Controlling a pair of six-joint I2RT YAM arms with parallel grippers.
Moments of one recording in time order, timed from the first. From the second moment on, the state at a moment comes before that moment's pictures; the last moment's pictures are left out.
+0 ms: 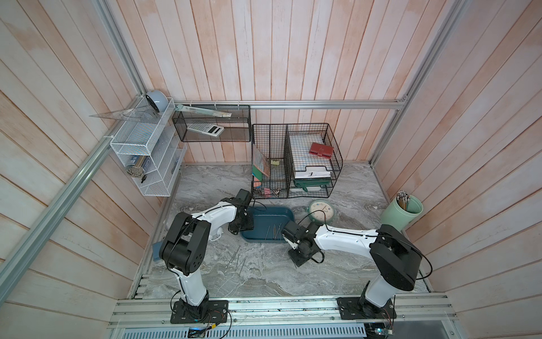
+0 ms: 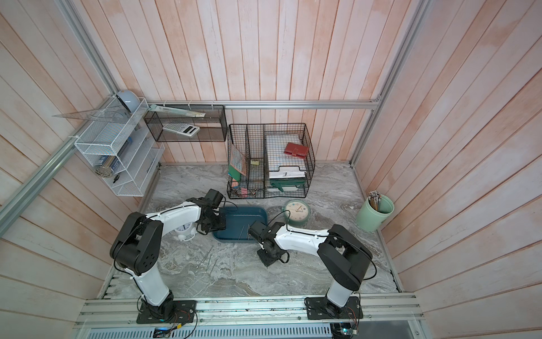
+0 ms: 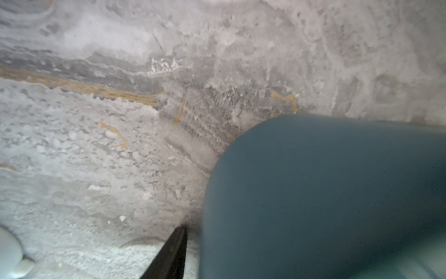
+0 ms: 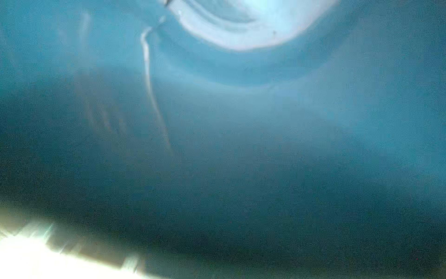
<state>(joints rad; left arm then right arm) -0.41 1.80 1.11 -0.64 0.06 -0.49 0.95 1.69 0.96 -0.76 0.00 0.34</state>
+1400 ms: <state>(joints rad) -0.40 1.80 1.11 -0.64 0.06 -0.49 0.79 1.75 1.38 -0.82 -0.28 0.32</state>
